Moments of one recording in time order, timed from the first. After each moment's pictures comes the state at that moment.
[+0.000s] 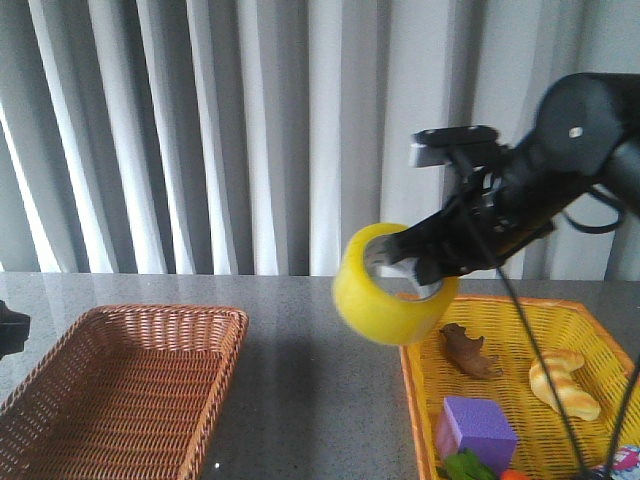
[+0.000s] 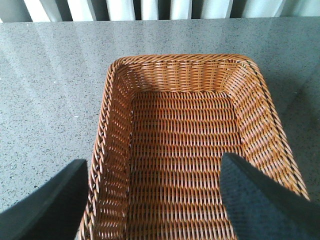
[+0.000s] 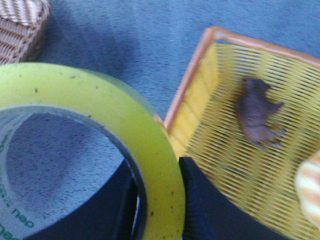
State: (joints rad) left arm -0.01 1.17 -1.08 -0.03 0.56 0.00; right arm 0.31 1.86 -2.08 0.06 1.22 -0.03
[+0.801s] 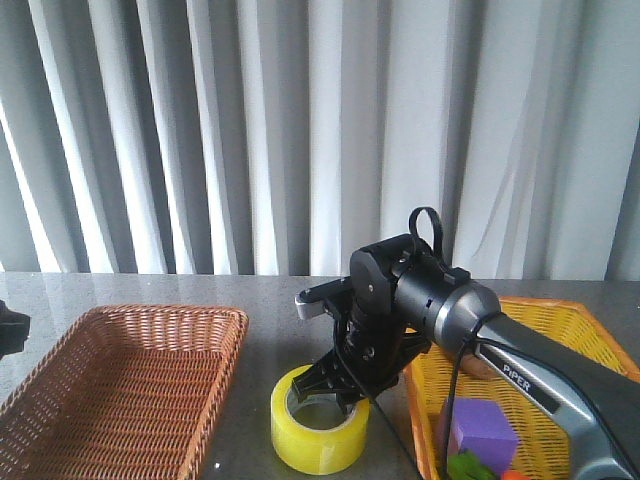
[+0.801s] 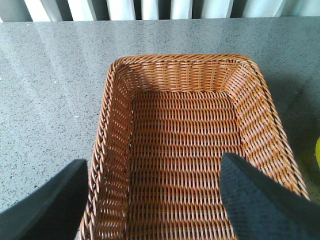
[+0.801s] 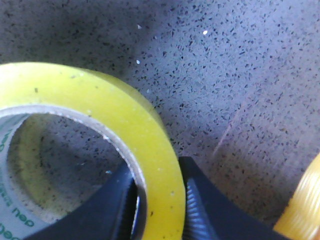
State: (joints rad) left arm -0.01 1.17 -1.08 -0.03 0.56 0.00; right arm 0.47 2.24 -2.12 -0.06 1.19 0.07
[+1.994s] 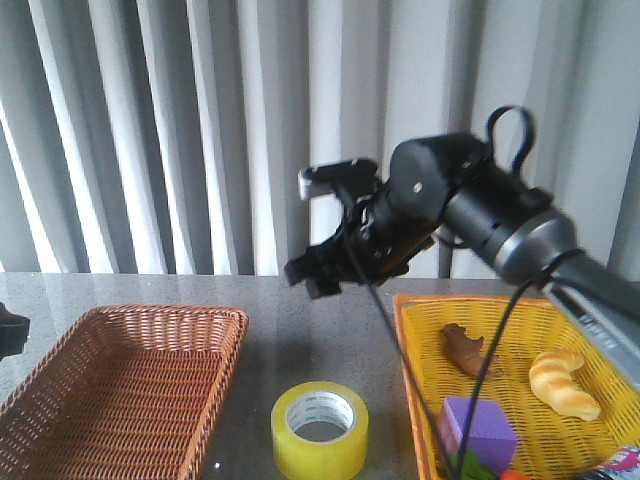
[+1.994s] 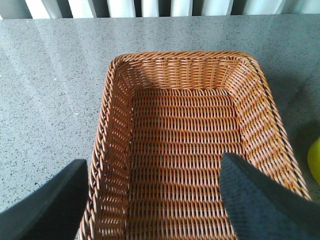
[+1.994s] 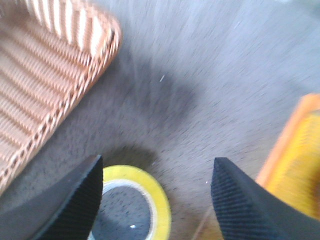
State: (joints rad) left arm -0.01 1.17 -1.08 -0.03 0.57 0.00; right arm 0.44 2.10 -2.35 0.02 1.16 0.00
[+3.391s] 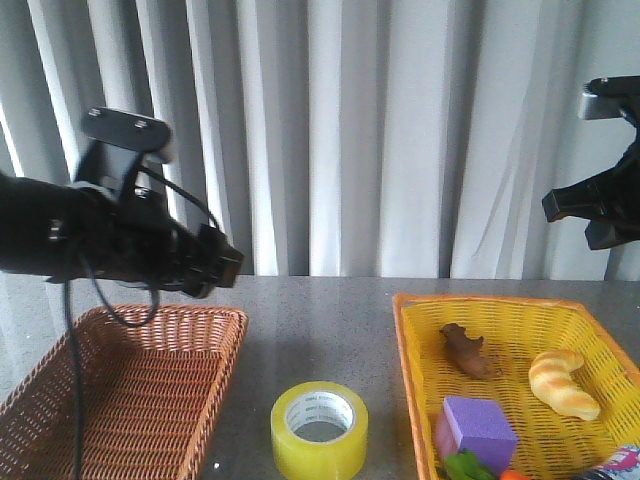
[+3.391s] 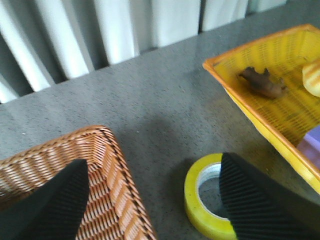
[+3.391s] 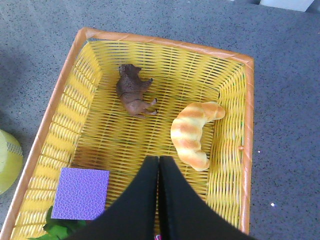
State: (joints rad) left arm -0.39 1.55 -1.57 -0.08 0.68 0.14; right arm 0.04 1.67 -2.00 -0.03 1.27 -0.02
